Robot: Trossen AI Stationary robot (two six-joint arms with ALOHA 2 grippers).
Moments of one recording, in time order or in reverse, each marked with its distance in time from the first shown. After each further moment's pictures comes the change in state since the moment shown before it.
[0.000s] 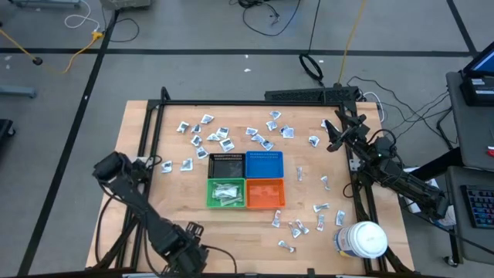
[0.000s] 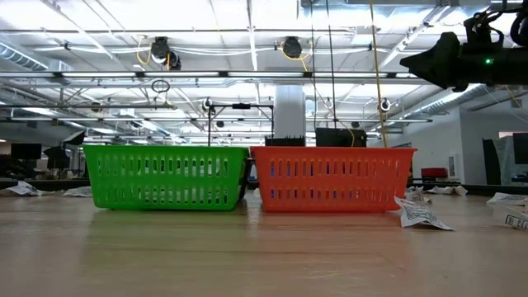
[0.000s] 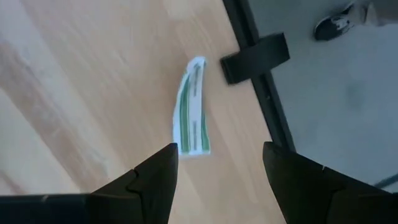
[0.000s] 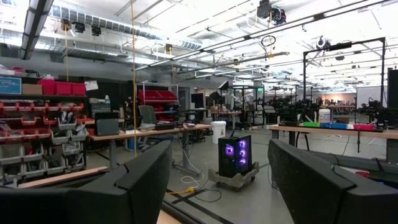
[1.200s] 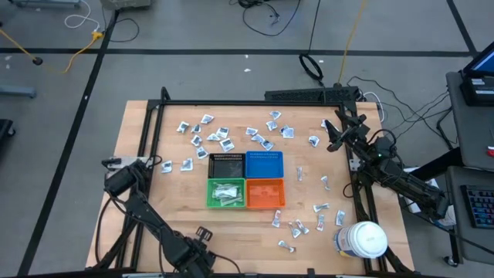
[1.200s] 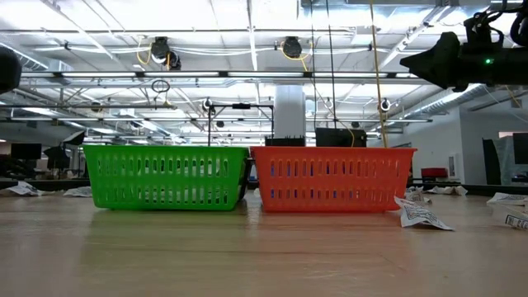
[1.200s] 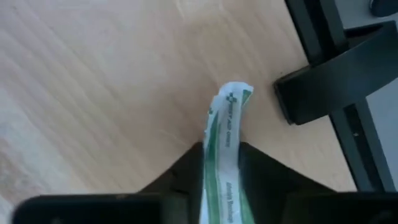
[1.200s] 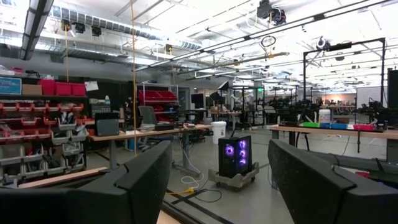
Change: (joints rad) left arm -0.020 0.190 -0.028 0.133 -0.093 0.076; right arm 0.000 0.000 0.000 0.001 0.000 0.000
